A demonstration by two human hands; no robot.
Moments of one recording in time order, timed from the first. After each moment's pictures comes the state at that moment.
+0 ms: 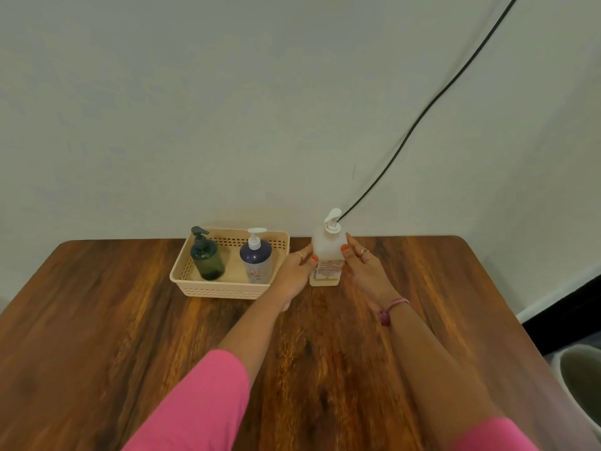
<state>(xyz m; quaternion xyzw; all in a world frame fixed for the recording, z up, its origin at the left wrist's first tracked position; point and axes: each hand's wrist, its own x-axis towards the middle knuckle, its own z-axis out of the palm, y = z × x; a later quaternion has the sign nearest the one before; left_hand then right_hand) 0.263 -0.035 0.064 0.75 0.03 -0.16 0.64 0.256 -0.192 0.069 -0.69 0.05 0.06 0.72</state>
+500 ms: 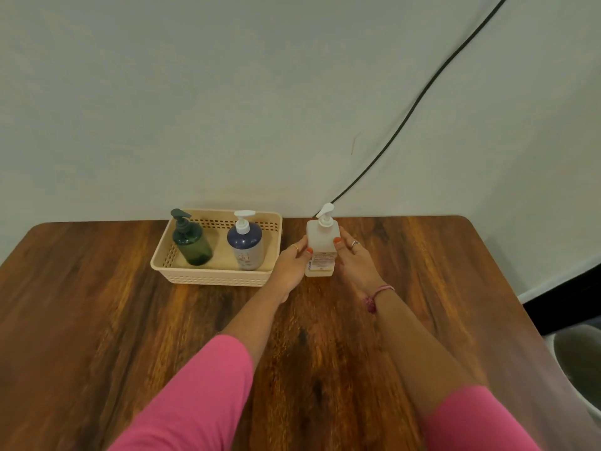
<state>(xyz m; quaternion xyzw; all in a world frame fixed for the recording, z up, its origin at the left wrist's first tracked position) 0.282 -0.047 0.025 0.76 0.08 -0.18 0.62 0.280 -0.189 0.024 -0.72 0.11 0.08 0.68</state>
